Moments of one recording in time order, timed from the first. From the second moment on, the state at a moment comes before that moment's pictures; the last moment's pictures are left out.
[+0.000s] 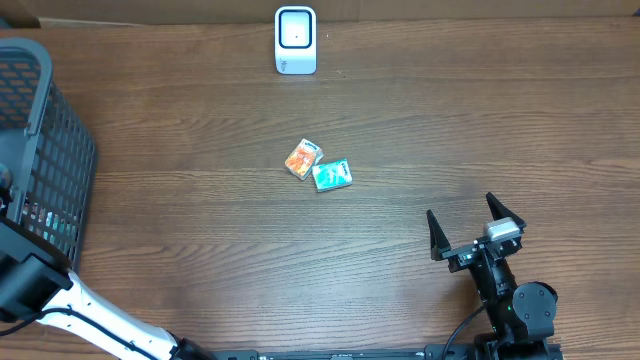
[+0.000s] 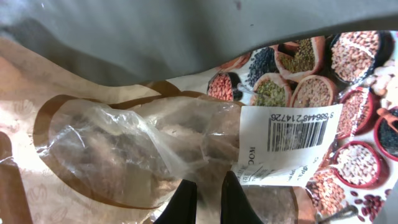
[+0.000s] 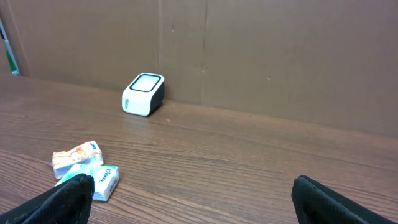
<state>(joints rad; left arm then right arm) 0.86 2.27 1.95 -1.33 -0.23 -0.31 0.11 0.01 0.02 -0.02 -0.16 -0.06</state>
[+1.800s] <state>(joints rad) 0.86 2.13 1.80 -1.14 -0.15 0.09 0.11 0.01 0.02 -0.02 -0.16 -0.06</state>
